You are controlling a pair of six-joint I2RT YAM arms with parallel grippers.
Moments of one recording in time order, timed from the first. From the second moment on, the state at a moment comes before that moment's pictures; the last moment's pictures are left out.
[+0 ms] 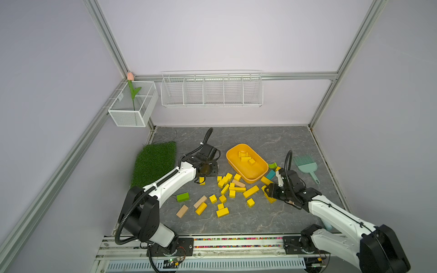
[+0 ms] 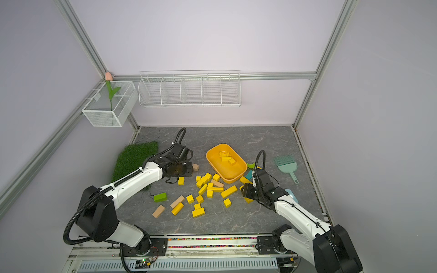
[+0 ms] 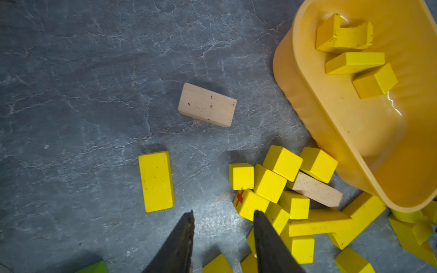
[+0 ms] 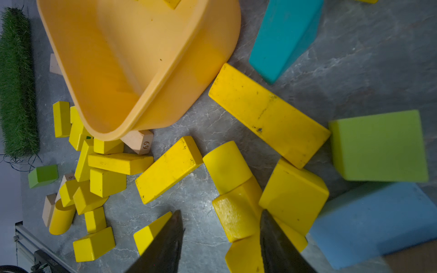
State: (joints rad) left arm -0.60 1.52 1.12 -0.67 -0.07 -0.49; right arm 0.45 1.06 0.48 -0.36 -0.17 0.66
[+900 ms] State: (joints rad) left arm -0.39 1.73 1.05 -0.63 0.03 -0.54; right arm 0.45 1.10 0.50 -0.36 -0.17 0.66
